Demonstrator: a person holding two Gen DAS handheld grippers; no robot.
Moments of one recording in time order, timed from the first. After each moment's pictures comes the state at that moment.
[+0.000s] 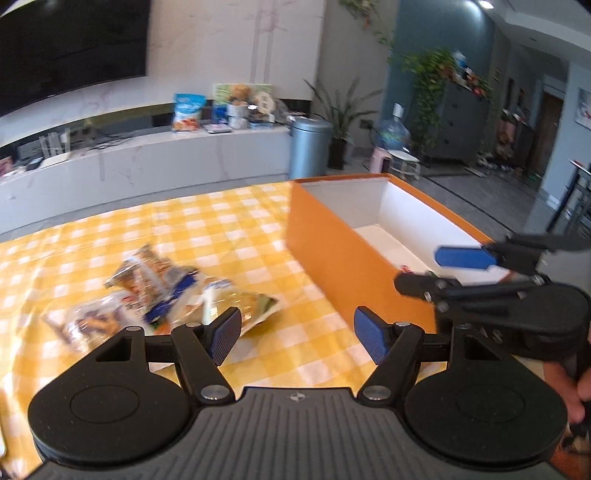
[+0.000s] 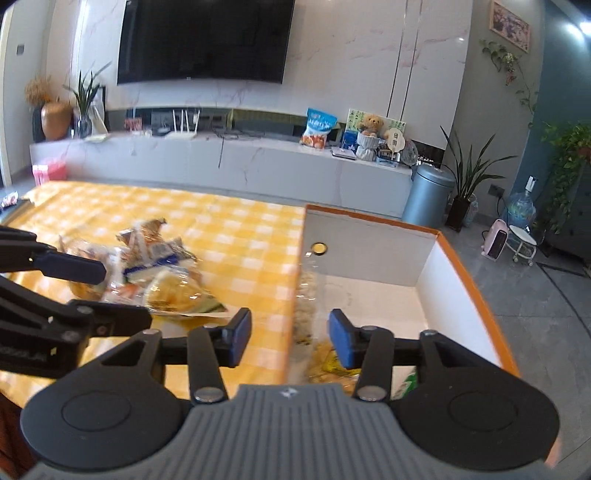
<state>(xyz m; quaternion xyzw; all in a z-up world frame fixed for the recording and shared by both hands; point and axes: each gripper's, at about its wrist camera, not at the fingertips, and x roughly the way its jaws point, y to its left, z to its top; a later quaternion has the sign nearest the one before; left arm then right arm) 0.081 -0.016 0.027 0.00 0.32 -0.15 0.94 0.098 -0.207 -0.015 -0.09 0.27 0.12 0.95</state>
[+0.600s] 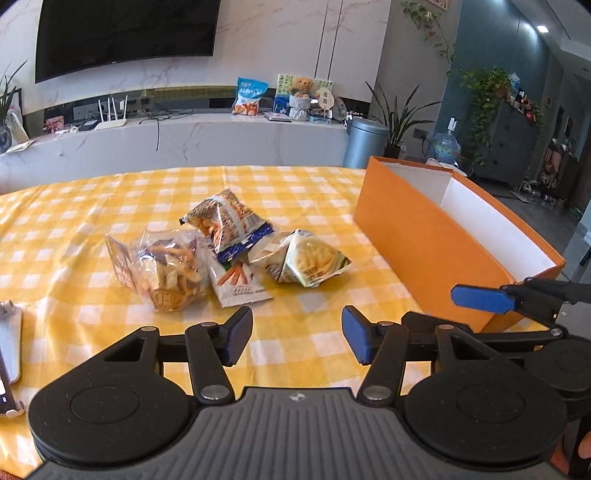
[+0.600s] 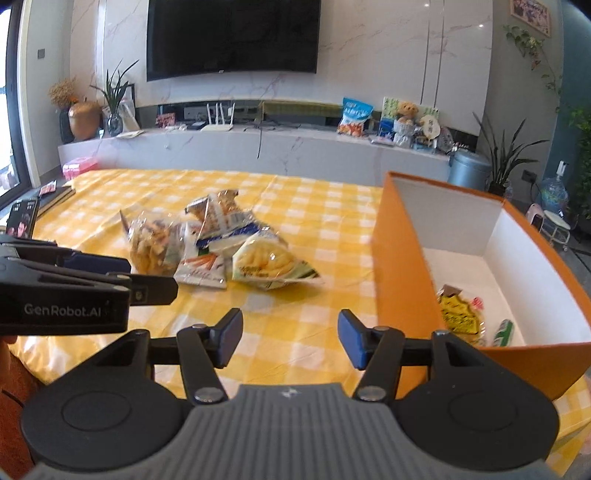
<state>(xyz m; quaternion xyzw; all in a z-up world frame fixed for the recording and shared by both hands) 0.055 0.039 -0.008 -0.05 0.33 -0.08 0.94 0.067 -0.145 -0.060 -0.07 0.29 0.16 0.94</state>
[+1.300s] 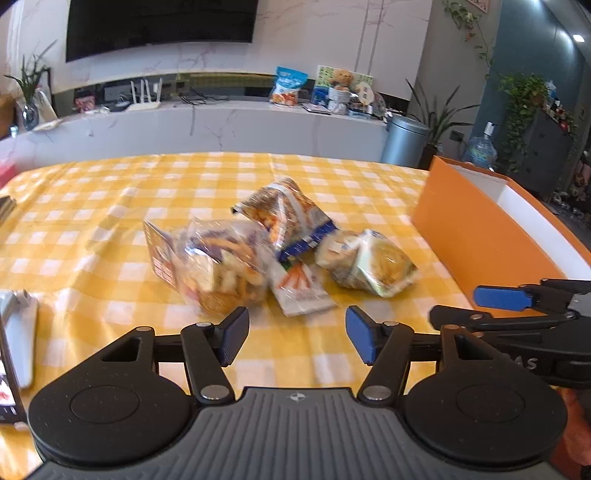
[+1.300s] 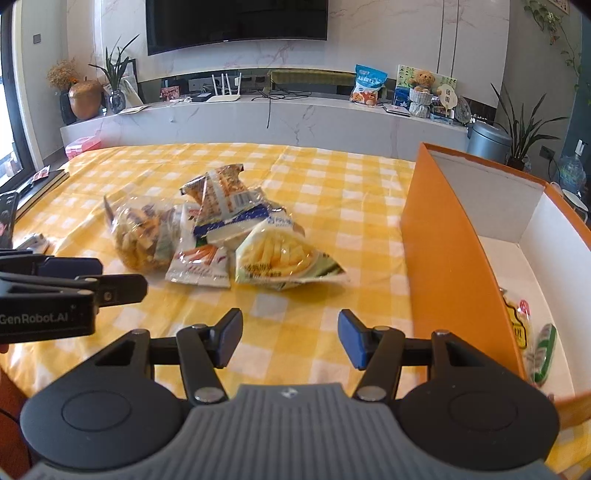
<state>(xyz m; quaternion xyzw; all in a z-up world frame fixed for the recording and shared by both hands) 0.088 0.079 -0.026 -0.06 0.34 -0.02 0.94 0.126 -0.120 -0.079 -0.07 0.34 0.17 0.92</state>
